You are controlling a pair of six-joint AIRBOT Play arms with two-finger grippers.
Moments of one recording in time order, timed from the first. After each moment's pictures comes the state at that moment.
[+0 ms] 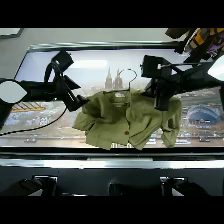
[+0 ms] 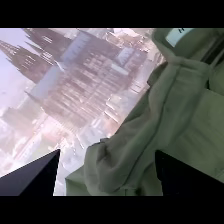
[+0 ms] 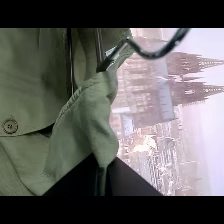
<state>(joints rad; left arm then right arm) -0.39 -1.13 1.34 1.16 -1.05 -0.86 0.19 -1.16 1.55 -1.08 1.43 0.27</state>
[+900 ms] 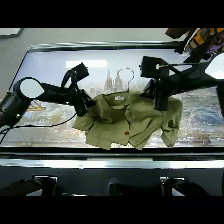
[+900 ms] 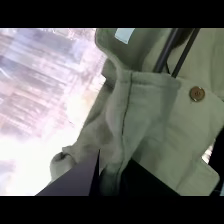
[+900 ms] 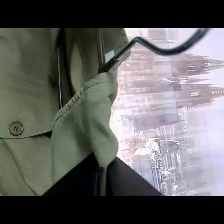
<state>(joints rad) -0.39 -1.26 1.33 1.02 -1.07 -0.70 0.19 -1.17 1.55 -1.05 1.46 0.28</state>
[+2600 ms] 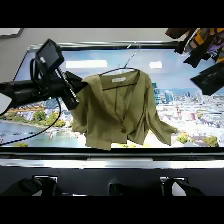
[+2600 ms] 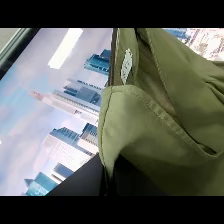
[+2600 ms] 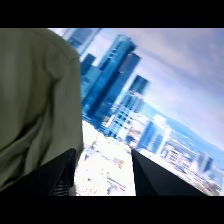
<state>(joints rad) -0.49 -1.01 1.34 1.14 -0.86 -0.73 -0.32 -1.07 1.55 -0.99 1.41 0.66</state>
